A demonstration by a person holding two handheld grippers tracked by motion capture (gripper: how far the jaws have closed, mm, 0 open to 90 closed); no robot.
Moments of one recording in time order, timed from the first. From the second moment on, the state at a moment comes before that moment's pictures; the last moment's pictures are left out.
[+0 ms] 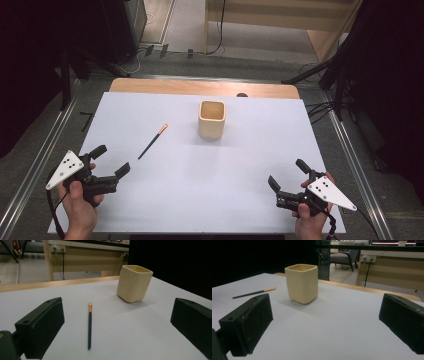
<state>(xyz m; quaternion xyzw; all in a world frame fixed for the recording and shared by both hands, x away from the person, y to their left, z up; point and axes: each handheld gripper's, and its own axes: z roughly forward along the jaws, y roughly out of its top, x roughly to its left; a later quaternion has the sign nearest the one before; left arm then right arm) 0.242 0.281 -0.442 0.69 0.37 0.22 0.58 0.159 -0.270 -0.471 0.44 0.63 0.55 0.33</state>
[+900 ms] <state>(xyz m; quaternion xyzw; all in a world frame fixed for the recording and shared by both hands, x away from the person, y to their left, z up) 0.292 0.246 -0.417 0.71 0.35 0.22 0.57 0.159 -0.270 -0.472 0.43 0.64 0.55 0.33</state>
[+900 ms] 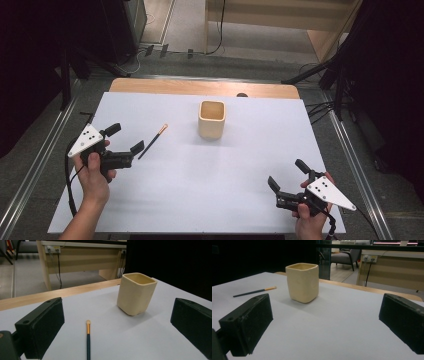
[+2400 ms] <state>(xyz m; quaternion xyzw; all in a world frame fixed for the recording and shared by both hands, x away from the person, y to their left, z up) 0.367 0.199 -0.422 0.77 0.38 0.19 0.48 0.160 -0.269 -0.474 0.43 0.64 0.54 0.32</state>
